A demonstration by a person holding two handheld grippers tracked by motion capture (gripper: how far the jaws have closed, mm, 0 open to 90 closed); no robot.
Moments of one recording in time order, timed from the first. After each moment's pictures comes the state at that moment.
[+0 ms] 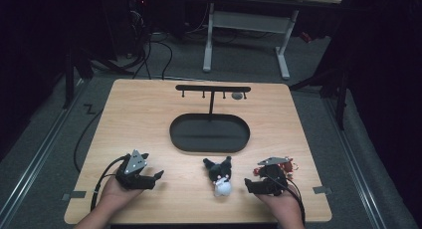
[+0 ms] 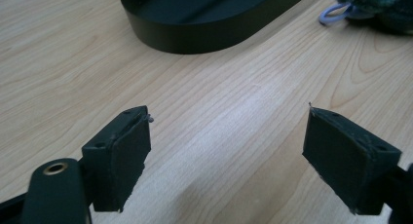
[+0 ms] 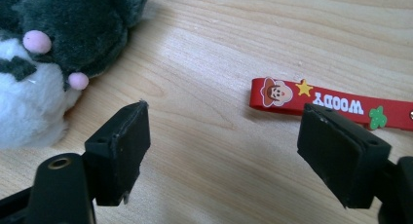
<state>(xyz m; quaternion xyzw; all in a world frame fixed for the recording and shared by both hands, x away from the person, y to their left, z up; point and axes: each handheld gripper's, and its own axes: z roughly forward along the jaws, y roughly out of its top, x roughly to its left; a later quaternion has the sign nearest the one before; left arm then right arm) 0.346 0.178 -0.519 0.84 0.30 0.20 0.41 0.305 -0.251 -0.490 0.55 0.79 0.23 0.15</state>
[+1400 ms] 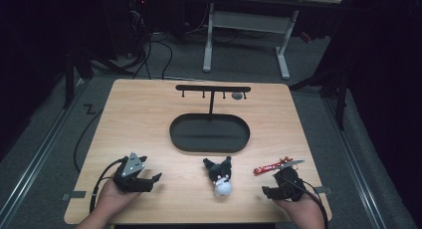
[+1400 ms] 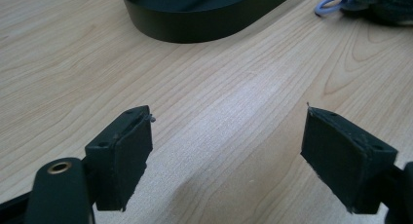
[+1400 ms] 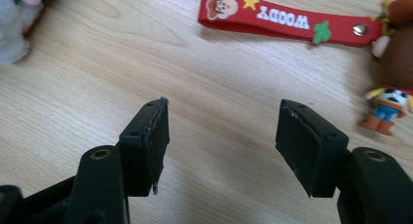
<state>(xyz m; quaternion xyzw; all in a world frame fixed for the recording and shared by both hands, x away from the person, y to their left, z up) 0.342 0.181 -0.520 0.84 0.30 0.19 0.41 0.289 -0.292 -0.478 0.56 0.80 0.17 0.10</state>
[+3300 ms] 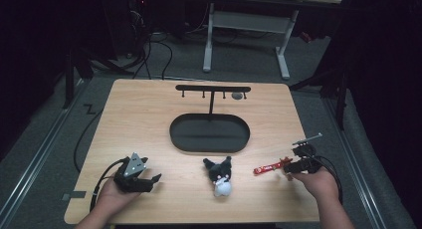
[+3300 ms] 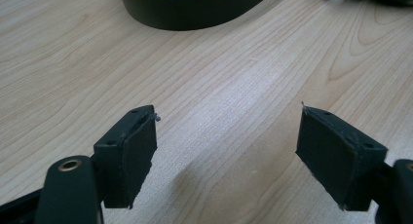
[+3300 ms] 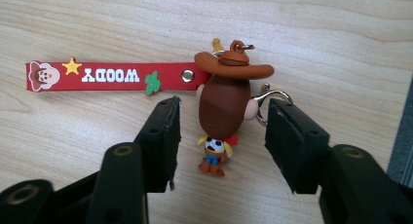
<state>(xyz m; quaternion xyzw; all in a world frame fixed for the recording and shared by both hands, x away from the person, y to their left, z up) 0.344 0.181 -0.524 0.85 0.29 0.19 0.39 0.357 -0.359 -0.470 0.62 0.77 0.12 0.09</state>
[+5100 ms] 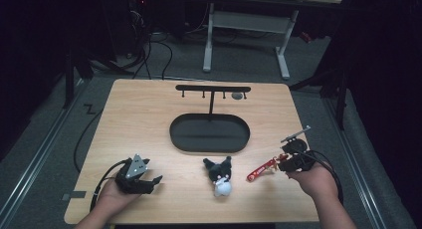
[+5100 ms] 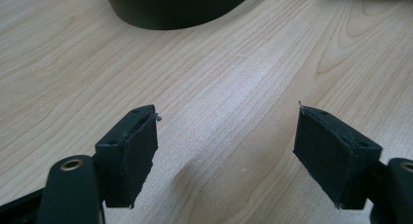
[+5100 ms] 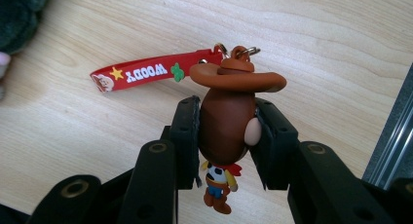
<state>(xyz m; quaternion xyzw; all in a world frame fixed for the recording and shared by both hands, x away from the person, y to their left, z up) 0.341 0.176 -0.524 0.86 0.27 0.19 0.38 0.343 -0.308 -0.414 0.57 0.81 0.10 0.11</state>
